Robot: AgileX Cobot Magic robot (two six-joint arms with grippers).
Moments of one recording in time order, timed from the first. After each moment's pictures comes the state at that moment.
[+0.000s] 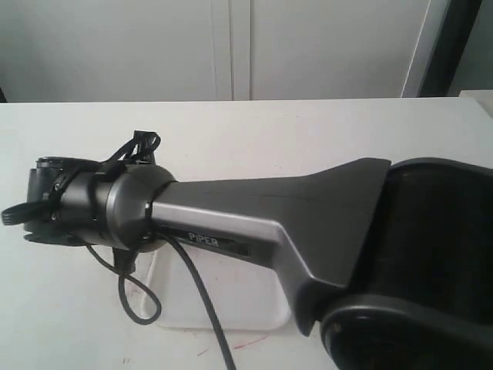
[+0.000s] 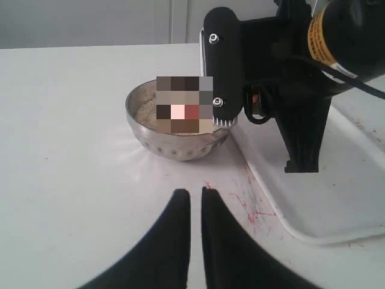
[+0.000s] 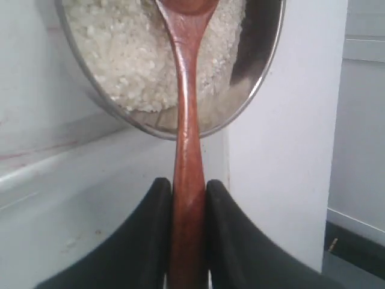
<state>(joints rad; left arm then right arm) -0.16 0.00 0.01 -0.17 0.08 -0.02 0.97 2.29 -1.89 -0.84 1.03 0.06</state>
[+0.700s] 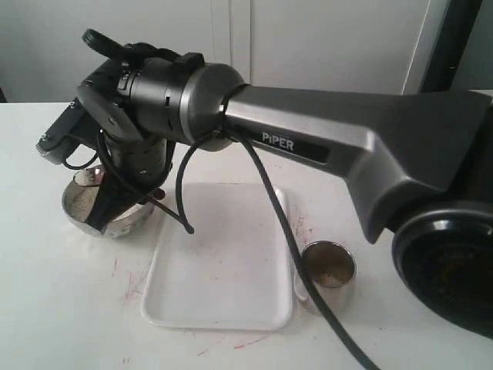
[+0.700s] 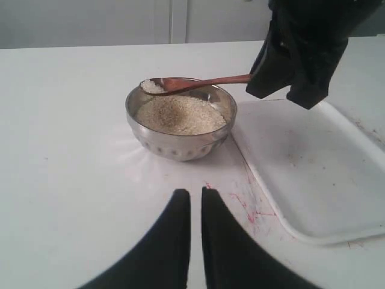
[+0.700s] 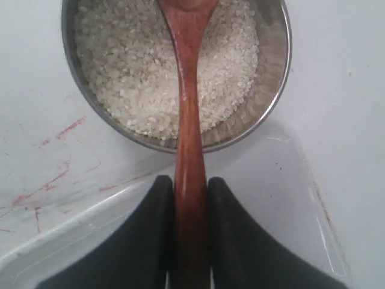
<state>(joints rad) -0.16 0.00 0.01 -0.17 0.08 -0.02 0.80 2.19 -1.95 -0.27 0.94 -0.10</state>
